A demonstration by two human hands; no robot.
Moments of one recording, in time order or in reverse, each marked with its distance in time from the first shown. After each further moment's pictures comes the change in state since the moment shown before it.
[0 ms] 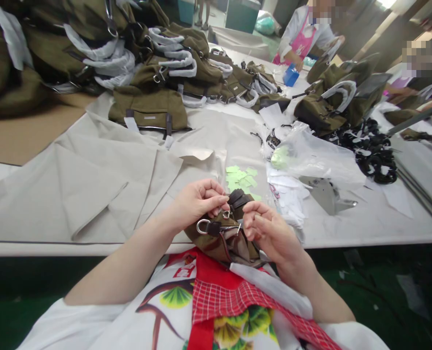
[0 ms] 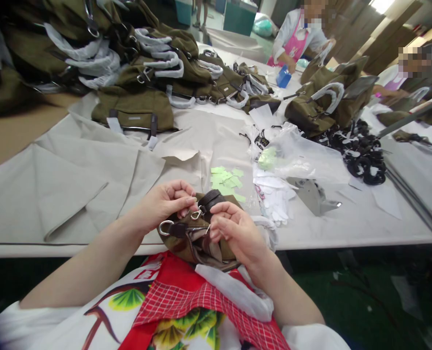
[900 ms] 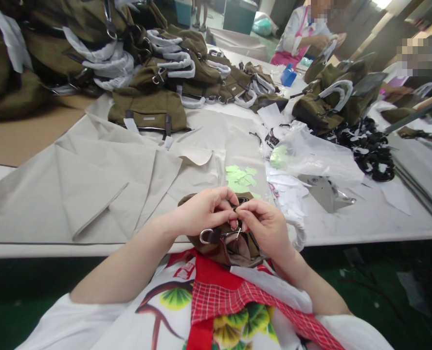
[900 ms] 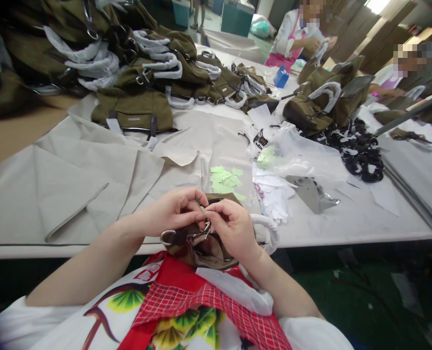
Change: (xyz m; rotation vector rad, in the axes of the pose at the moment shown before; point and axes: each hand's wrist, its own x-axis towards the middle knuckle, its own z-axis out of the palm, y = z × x) left_hand -0.004 0.005 0.009 0.422 -0.327 0.144; right_hand 0.004 0.000 0.010 -0.825 0.177 -0.444
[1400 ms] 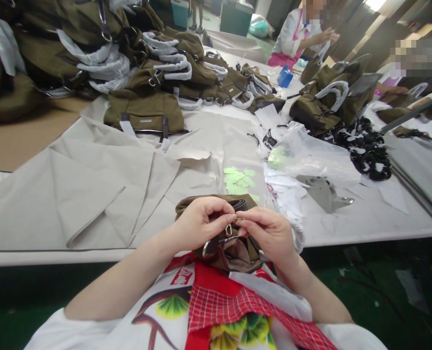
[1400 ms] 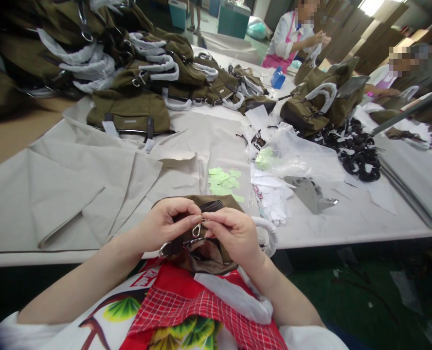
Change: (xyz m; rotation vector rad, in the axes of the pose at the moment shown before) left_hand -0.008 0.005 0.013 0.100 0.269 0.134; right_hand -0.006 0.002 -0.007 0.058 -0.003 -0.113
